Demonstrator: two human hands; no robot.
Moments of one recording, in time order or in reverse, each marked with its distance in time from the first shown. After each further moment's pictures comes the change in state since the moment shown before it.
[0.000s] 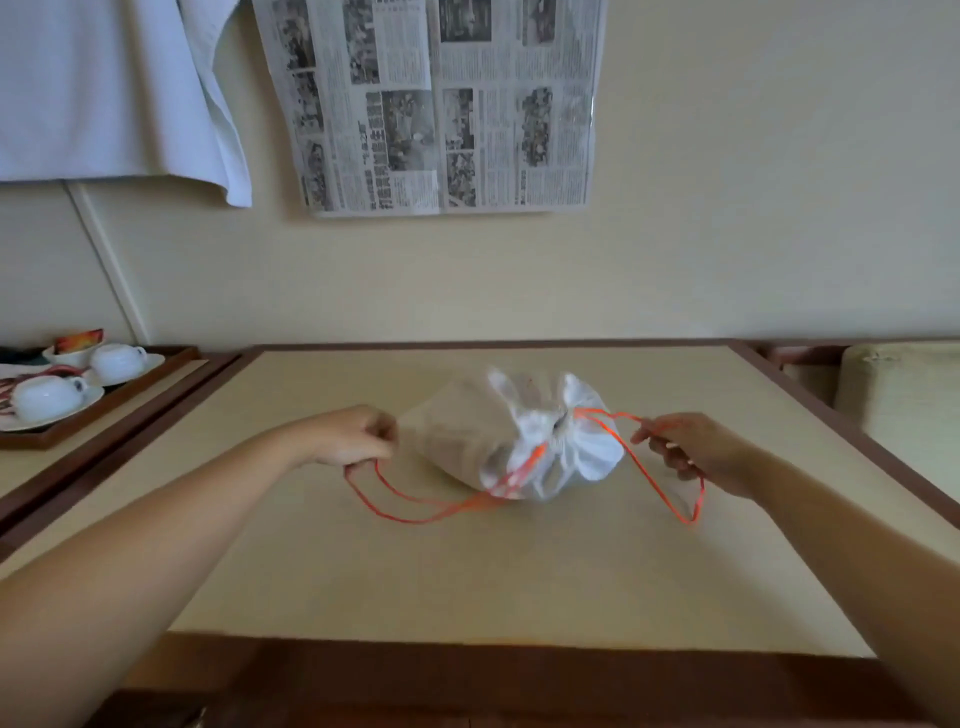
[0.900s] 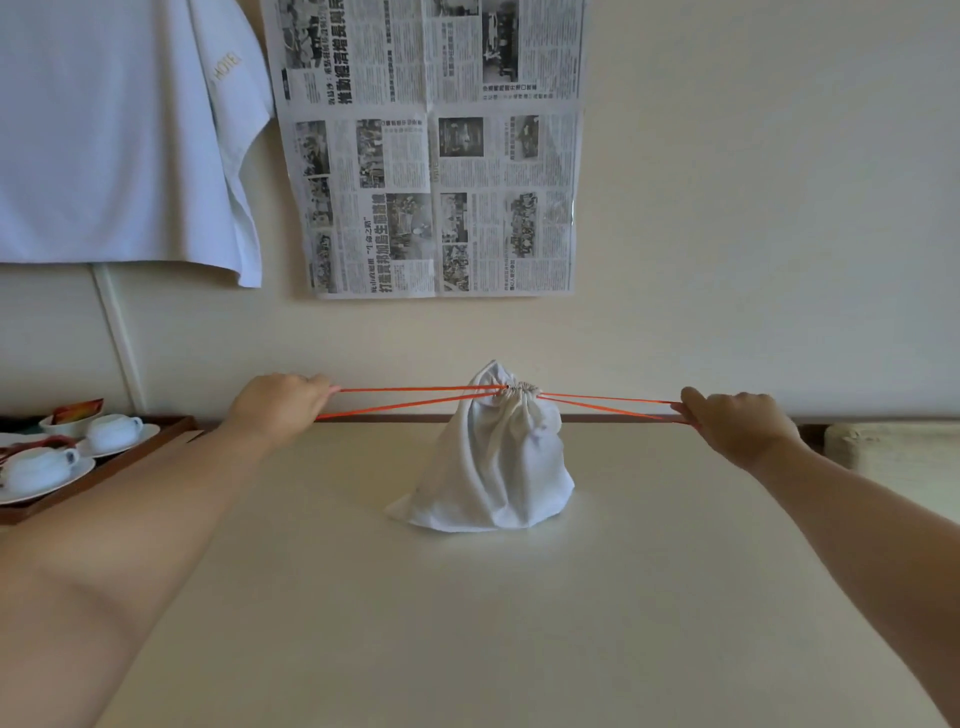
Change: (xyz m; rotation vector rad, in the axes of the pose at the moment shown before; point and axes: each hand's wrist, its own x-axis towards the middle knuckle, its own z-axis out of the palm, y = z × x) left_hand 0.020 -0.018 -0.124 0.999 0.990 0.189; right_hand 0.039 -0.060 -0.108 -1.558 0.716 -0.491
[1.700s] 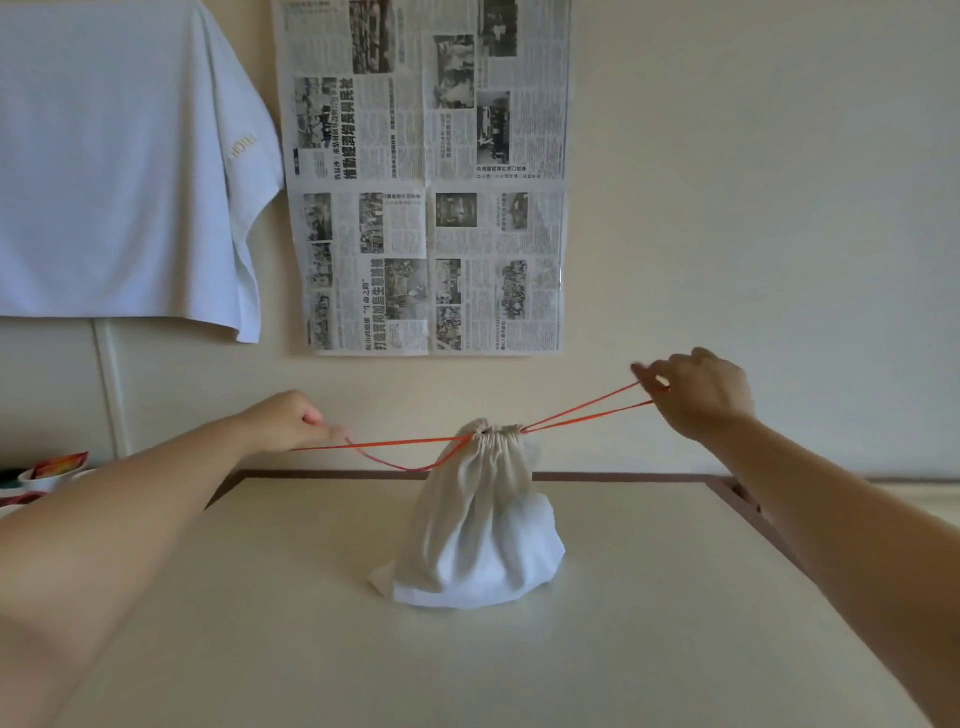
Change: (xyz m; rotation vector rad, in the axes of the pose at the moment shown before) left_hand 0.059 -0.007 -0.043 -0.645 -0.497 -0.276; right_hand 0.088 0.008 -0.094 0.276 0.222 0.271
